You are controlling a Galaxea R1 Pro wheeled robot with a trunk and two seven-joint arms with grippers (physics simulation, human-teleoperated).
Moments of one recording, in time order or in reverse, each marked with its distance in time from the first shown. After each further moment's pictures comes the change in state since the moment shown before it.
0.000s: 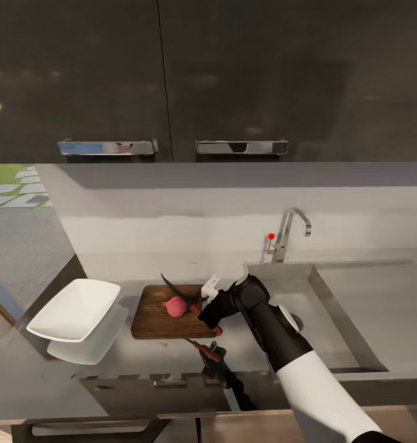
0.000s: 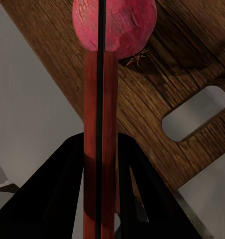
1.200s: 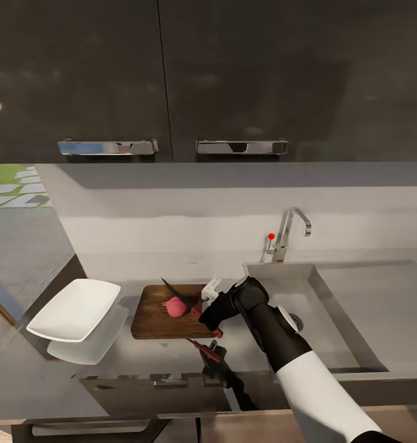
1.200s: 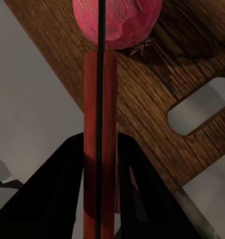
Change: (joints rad) left arm 0.000 0.000 0.000 0.000 0.000 0.000 0.001; right arm 0.000 0.000 -0.001 0.023 -0.001 0.000 0.001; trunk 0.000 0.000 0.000
